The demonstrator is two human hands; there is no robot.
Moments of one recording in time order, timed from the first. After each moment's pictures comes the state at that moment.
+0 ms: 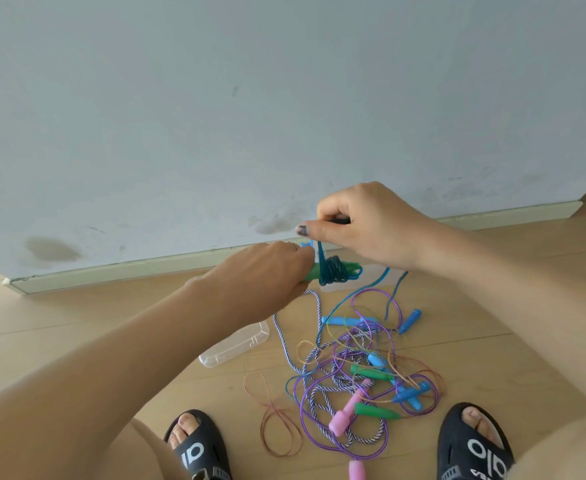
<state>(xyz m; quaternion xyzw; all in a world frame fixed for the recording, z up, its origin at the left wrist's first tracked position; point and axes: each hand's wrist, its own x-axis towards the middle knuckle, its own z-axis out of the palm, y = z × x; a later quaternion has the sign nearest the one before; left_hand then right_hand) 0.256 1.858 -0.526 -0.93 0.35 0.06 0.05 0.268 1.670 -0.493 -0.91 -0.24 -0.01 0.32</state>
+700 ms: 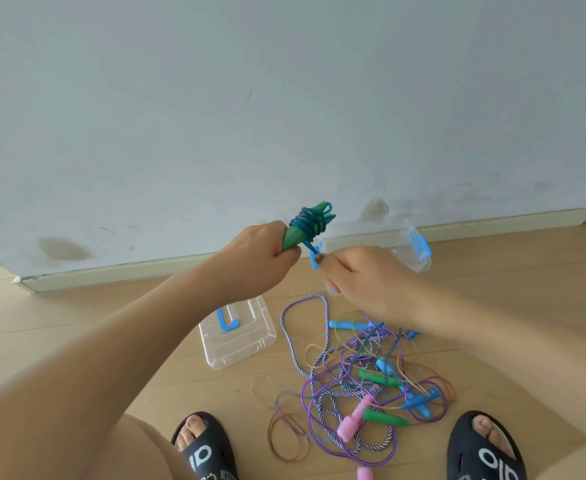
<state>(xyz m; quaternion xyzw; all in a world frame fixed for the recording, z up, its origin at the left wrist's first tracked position) 0.273 1.881 -0.513 -0.96 0.14 0.12 -0.23 0.236 1.696 -0.529 -0.92 -0.12 0.11 0.34</state>
